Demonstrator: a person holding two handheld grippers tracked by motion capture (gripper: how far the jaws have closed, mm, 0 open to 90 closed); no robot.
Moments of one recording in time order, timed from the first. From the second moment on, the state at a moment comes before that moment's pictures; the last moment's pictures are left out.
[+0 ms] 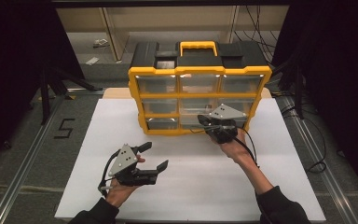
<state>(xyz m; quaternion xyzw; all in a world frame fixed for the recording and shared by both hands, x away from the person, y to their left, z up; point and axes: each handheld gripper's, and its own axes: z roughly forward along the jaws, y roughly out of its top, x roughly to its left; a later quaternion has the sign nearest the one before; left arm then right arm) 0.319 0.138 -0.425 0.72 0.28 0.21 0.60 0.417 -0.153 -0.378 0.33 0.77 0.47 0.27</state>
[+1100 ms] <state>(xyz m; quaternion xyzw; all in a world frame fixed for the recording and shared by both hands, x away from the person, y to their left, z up) 0.319 0.138 -0.425 0.72 0.28 0.21 0.60 0.432 -0.159 -0.383 0.35 0.76 0.48 0.28</state>
